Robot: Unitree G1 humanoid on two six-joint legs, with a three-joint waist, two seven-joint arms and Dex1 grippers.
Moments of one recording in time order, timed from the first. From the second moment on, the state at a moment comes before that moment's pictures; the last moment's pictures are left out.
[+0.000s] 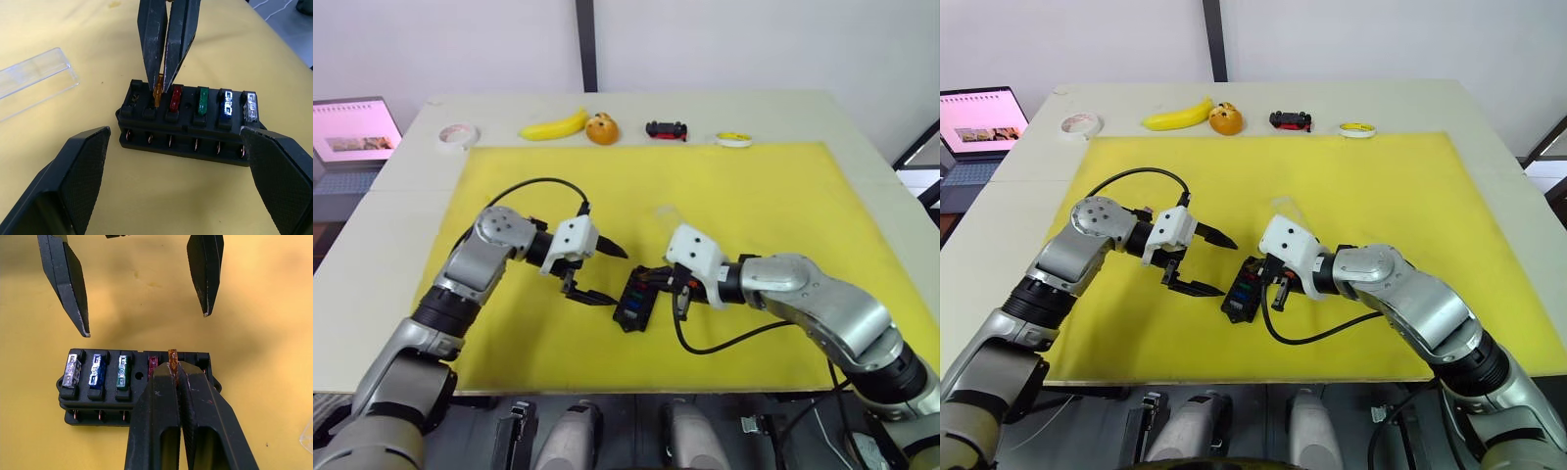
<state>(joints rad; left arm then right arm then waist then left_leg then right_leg) -0.71 0.61 -0.34 0.19 -0.27 0.10 -1.44 -0.52 -0.74 0.34 -0.58 0.48 0.95 0.61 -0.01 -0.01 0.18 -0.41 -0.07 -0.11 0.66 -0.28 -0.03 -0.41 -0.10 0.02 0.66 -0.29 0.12</state>
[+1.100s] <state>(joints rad) -0.70 0.60 -0.34 0.18 -0.26 0.10 -1.43 -0.52 -0.70 0.31 -0.56 0.43 0.99 0.63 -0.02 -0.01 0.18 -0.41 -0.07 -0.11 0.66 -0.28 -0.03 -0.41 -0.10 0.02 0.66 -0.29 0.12</state>
